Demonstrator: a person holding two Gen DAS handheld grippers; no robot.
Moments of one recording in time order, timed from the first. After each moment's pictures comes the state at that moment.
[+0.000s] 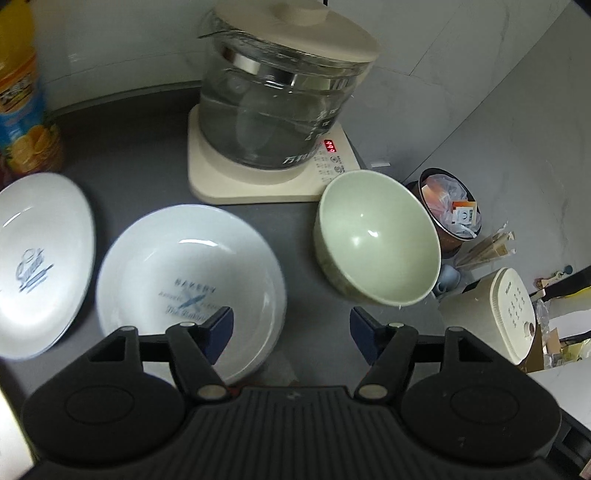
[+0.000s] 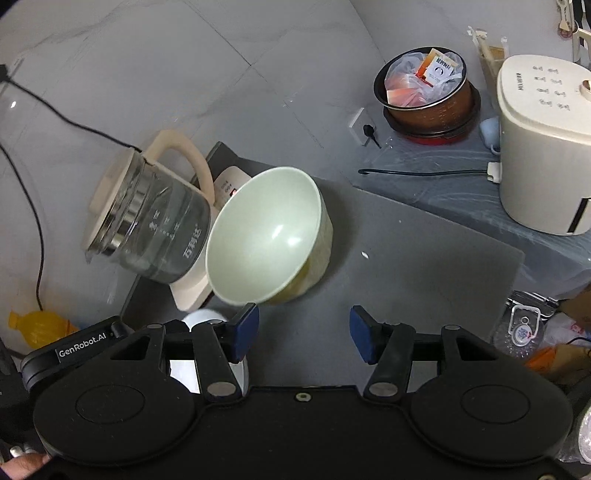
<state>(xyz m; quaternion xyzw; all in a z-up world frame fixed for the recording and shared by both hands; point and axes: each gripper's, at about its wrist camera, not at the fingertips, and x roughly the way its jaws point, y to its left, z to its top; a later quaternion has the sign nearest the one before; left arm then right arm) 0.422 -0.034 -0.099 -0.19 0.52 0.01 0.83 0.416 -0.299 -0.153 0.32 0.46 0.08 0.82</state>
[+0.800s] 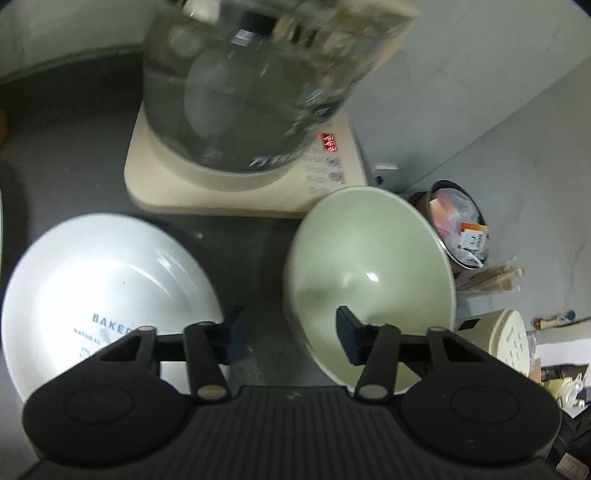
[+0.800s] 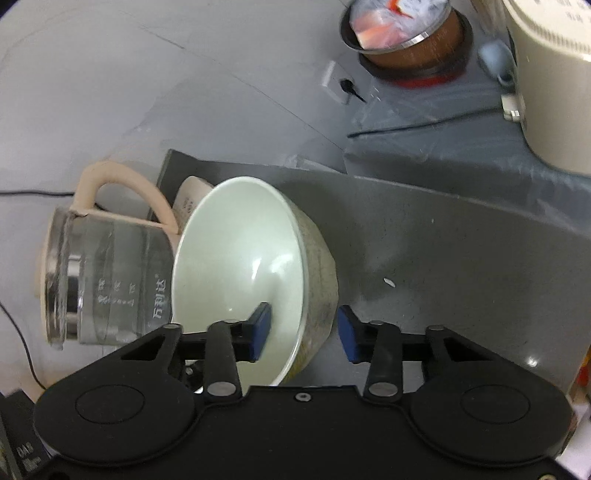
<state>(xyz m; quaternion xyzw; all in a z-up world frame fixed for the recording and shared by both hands) 0.502 -0.050 -0.157 -0.25 0.54 0.04 0.80 0.497 -0.299 -0.223 0.43 0.52 0.05 0.74</state>
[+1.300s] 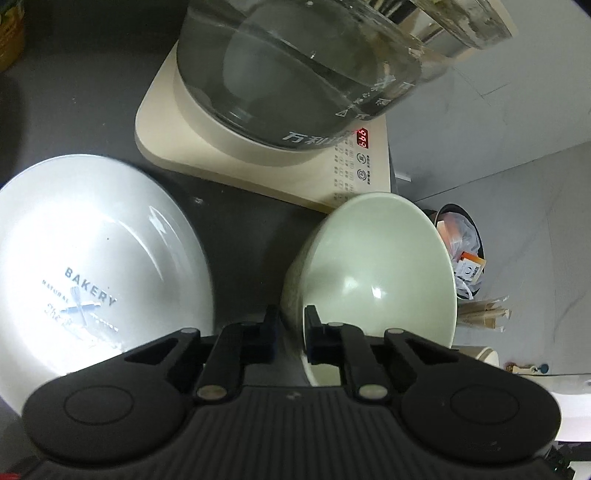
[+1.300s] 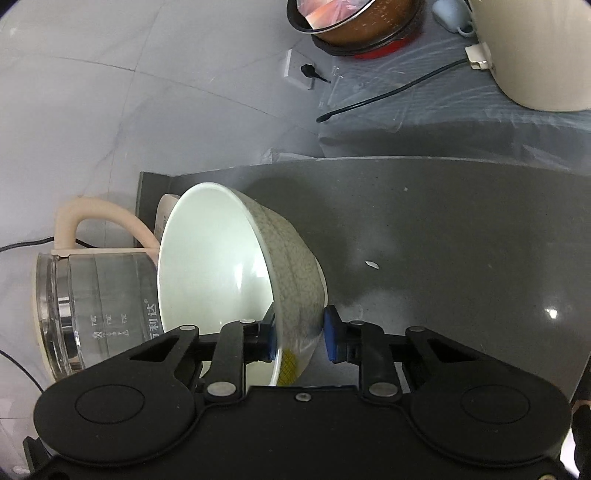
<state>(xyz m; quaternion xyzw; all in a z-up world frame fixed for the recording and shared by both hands) 0.507 -0.038 -0.177 -0.36 0.55 0.07 0.76 0.486 -0.306 -0.239 0.50 0.52 0.02 0.70</state>
